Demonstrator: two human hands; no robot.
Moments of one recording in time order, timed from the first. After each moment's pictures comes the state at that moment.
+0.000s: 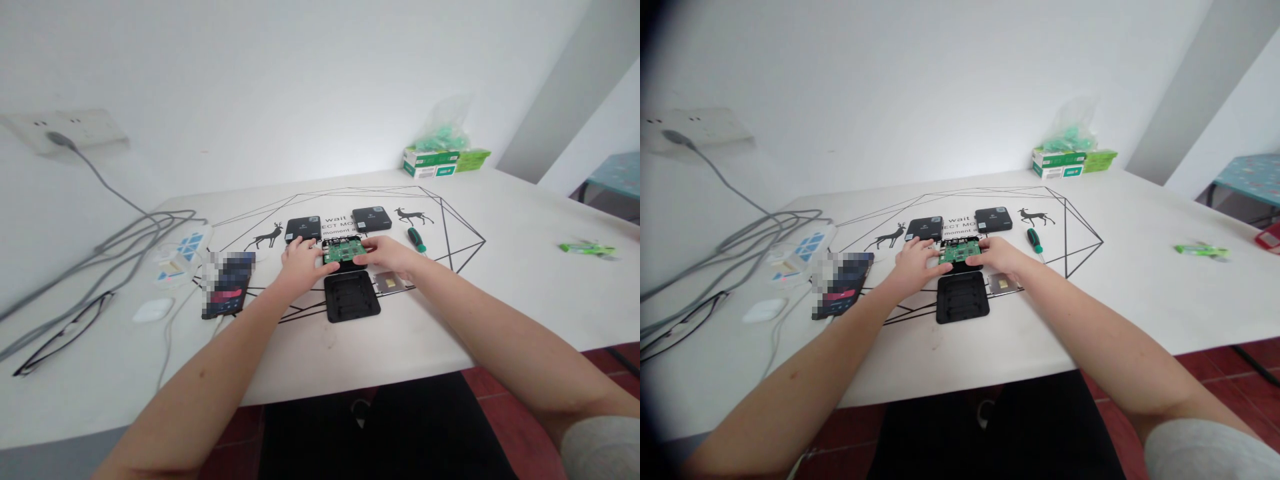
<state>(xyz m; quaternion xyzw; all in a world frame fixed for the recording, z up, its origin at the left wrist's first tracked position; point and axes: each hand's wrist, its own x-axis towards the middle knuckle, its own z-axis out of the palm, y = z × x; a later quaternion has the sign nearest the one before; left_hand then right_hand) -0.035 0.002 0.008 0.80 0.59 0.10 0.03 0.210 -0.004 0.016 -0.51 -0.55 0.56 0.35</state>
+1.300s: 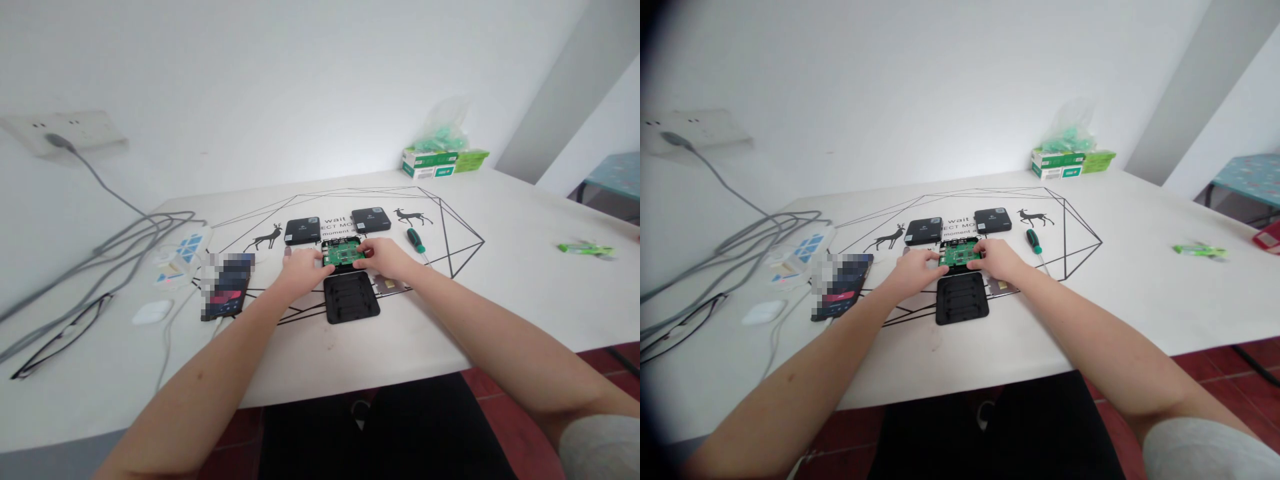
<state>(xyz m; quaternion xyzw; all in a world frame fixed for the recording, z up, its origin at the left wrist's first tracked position) -0.027 -0.004 0.020 0.78 0.61 0.10 0.06 0.210 -0.001 0.013 -0.61 -0.73 0.24 0.22</state>
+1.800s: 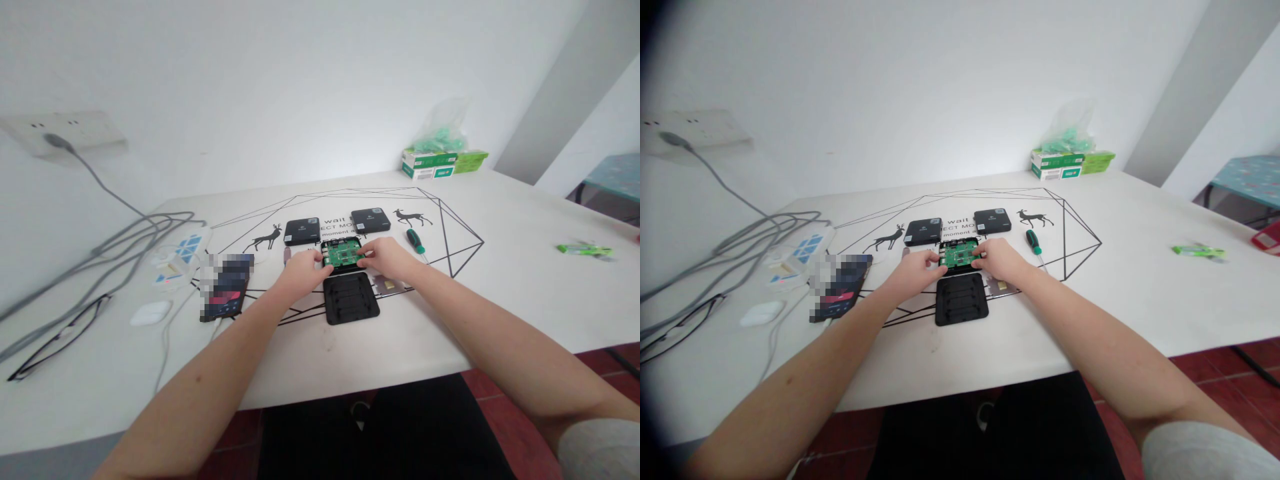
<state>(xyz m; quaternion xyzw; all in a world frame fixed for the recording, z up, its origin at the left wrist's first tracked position) -0.027 -0.007 0.019 0.77 0.62 0.13 0.13 0.213 -0.004 0.021 -0.59 -0.76 0.21 0.19</state>
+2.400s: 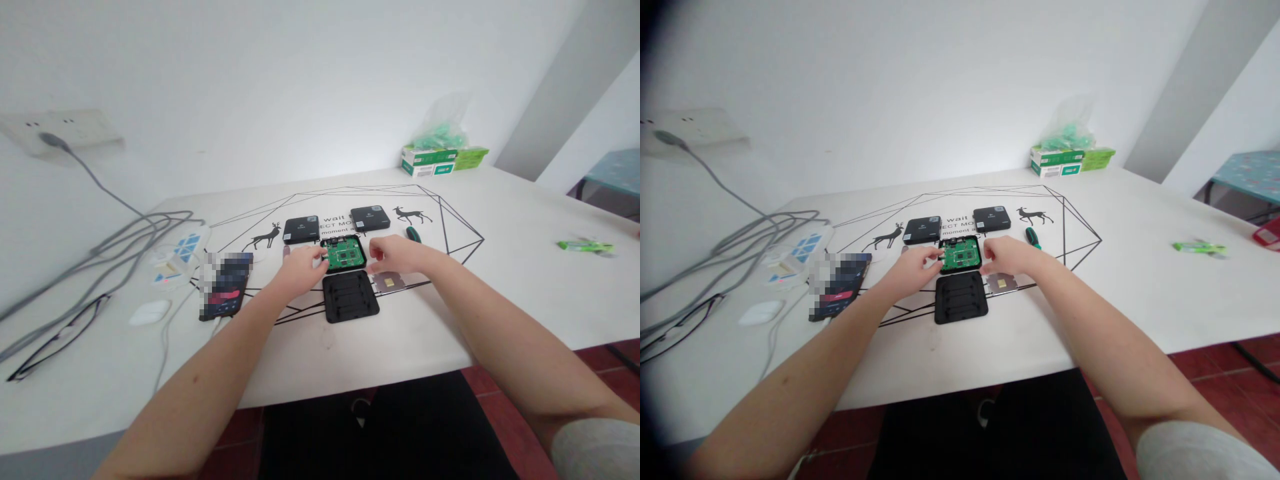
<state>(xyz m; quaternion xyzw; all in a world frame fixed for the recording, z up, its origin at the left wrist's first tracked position) -0.034 -0.003 0.015 0.82 0.54 0.14 0.08 0.237 -0.004 0.037 -0.57 -0.80 0.19 0.05</state>
